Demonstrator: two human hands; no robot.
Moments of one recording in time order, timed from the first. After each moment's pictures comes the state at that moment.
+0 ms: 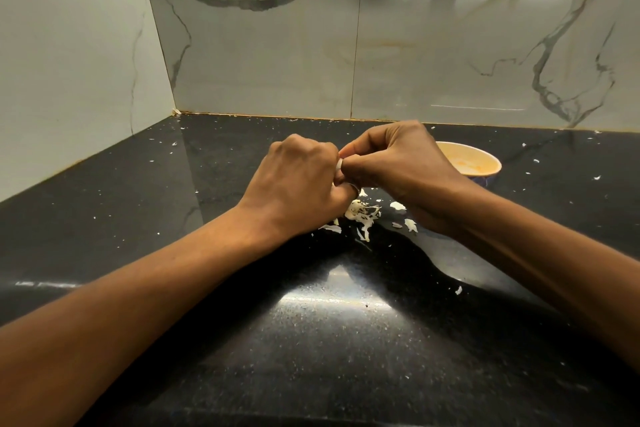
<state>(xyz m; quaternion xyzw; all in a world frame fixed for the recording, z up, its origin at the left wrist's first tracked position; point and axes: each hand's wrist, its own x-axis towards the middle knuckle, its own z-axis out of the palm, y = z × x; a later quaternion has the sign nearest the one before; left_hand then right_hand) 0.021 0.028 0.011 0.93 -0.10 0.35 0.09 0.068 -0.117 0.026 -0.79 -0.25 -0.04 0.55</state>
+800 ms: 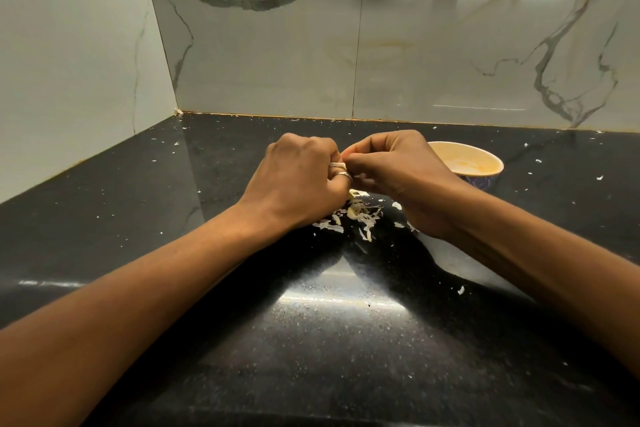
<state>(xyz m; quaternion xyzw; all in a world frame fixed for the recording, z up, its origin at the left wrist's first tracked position) 0.027 0.033 0.009 0.92 -0.08 0.35 0.16 0.072 -0.112 0.018 -0.75 -0.20 0.04 0.63</state>
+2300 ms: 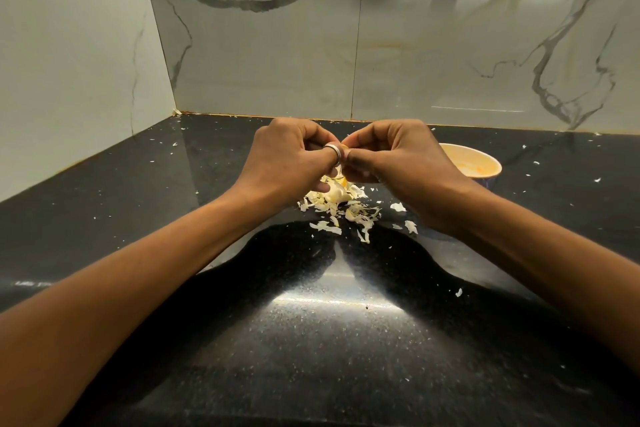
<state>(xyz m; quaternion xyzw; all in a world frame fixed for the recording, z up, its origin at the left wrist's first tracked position) 0.030 0.042 0.020 0.84 -0.07 0.26 0.47 0.073 -0.122 0.027 -0.77 -0.27 -0.01 0.58</state>
